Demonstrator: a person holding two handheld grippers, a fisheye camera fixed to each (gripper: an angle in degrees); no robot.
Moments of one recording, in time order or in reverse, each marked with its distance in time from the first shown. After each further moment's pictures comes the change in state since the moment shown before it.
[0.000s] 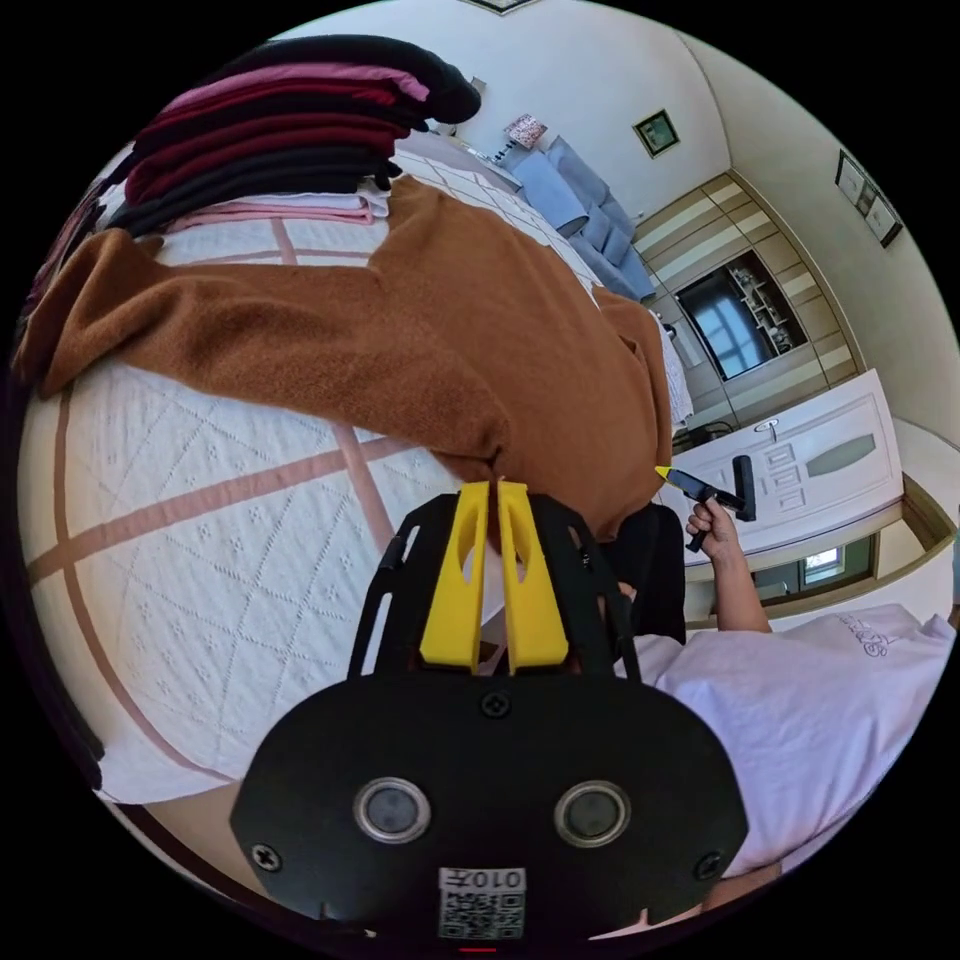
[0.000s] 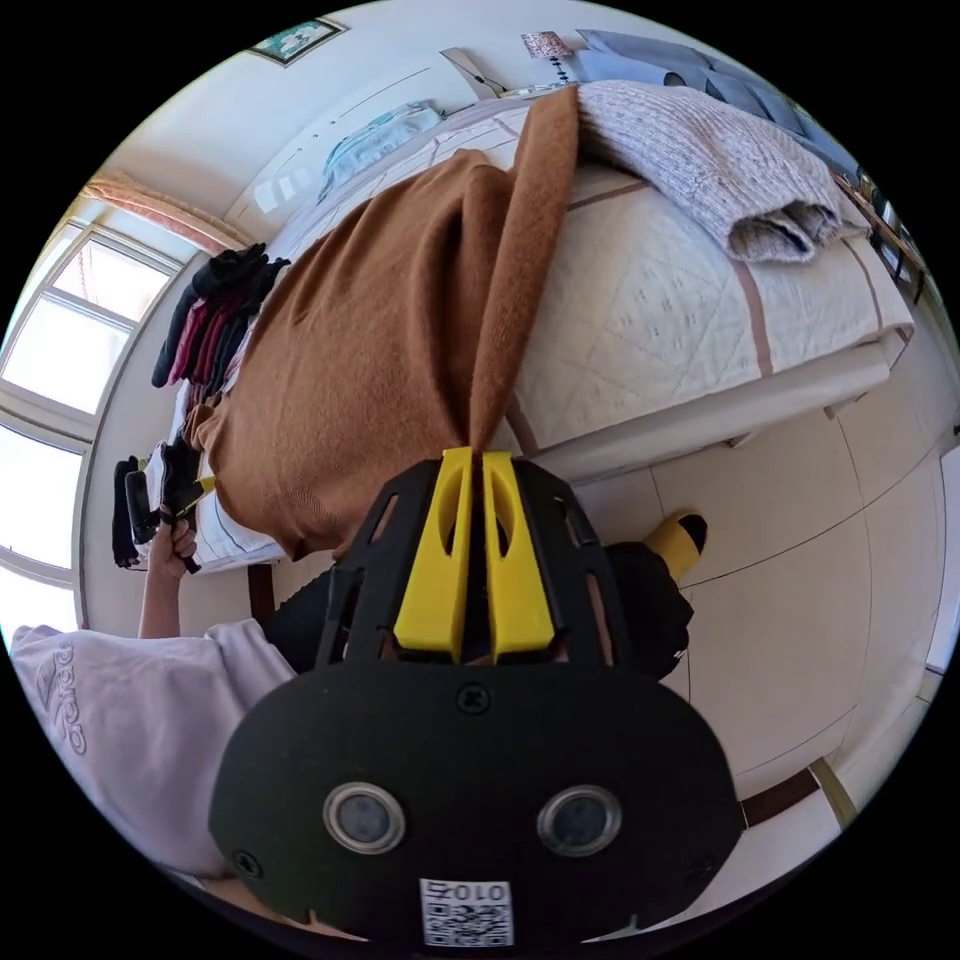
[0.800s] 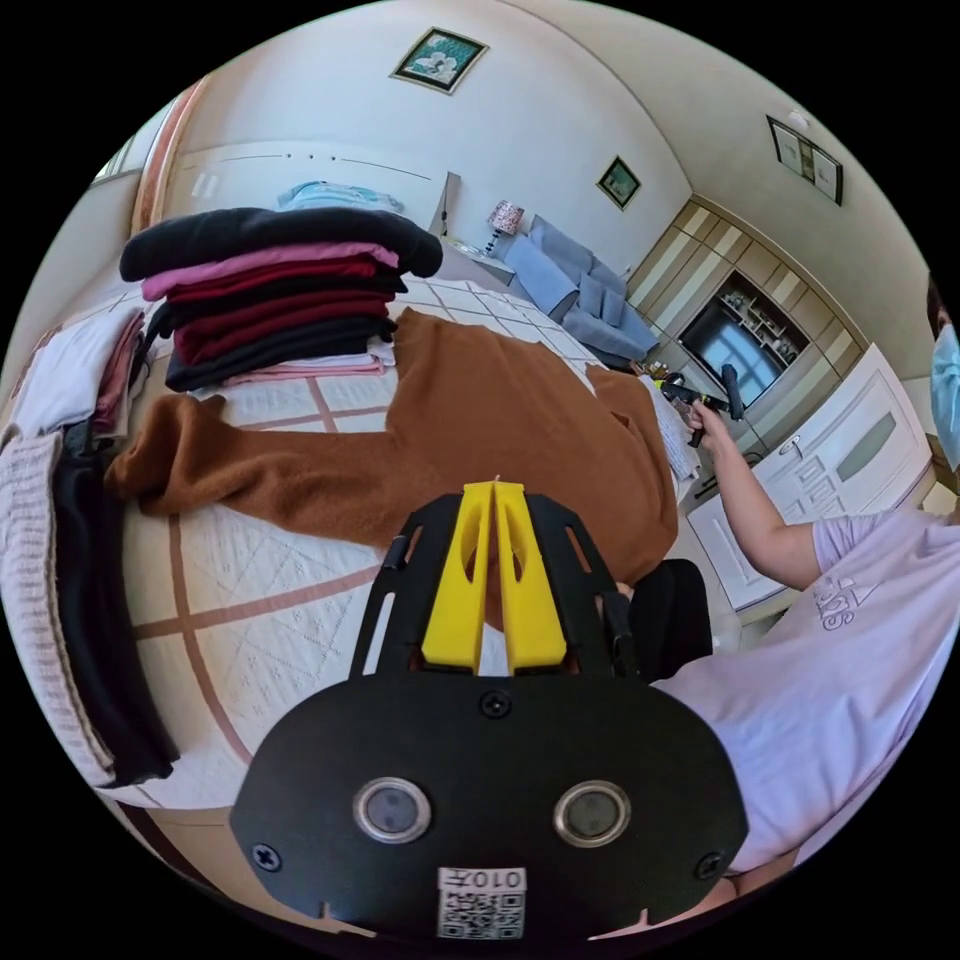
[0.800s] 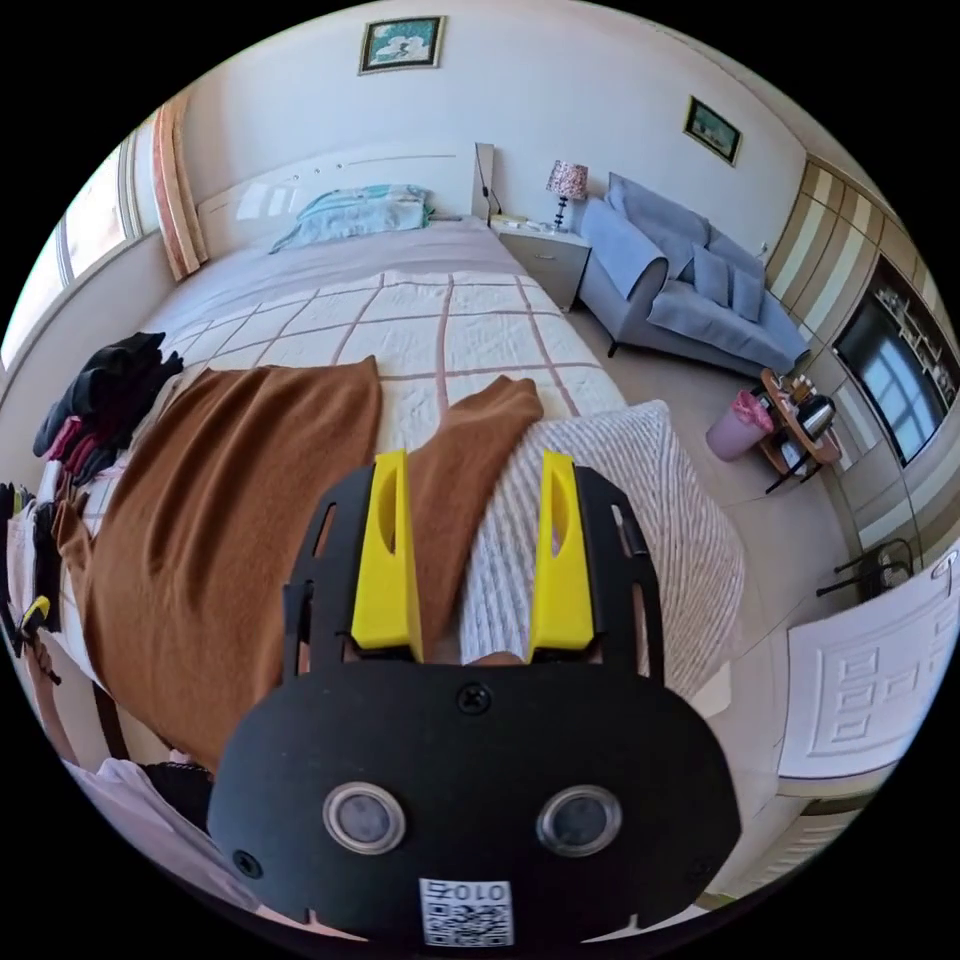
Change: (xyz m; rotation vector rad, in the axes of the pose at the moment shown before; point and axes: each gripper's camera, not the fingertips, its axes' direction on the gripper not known) left arm 0.064 0.021 -0.075 0.258 -0.149 0.096; right arm -0.043 -0.263 -0.093 0.291 0.461 -0.212
